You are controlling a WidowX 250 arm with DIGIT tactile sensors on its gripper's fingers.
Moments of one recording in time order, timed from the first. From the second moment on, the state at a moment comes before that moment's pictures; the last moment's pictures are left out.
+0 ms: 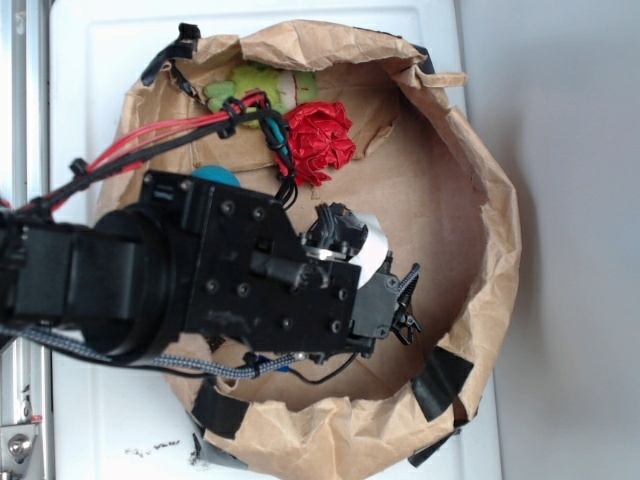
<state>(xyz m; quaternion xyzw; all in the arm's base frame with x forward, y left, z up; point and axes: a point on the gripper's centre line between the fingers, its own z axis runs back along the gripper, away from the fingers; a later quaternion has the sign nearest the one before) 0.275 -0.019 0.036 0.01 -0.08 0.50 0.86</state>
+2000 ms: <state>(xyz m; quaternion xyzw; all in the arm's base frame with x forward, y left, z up) 0.274 0.007 0.078 -0.03 -0.06 0.44 0.90</state>
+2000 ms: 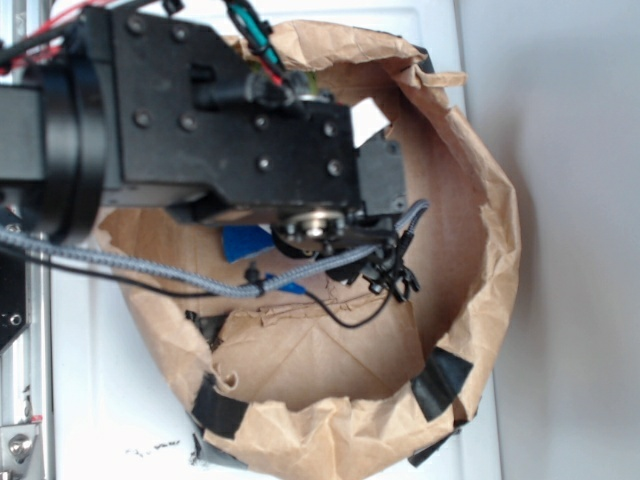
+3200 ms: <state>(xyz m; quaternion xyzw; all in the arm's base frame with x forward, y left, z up) 0.260 0.039 0.024 0.00 -0.13 0.23 0.97</state>
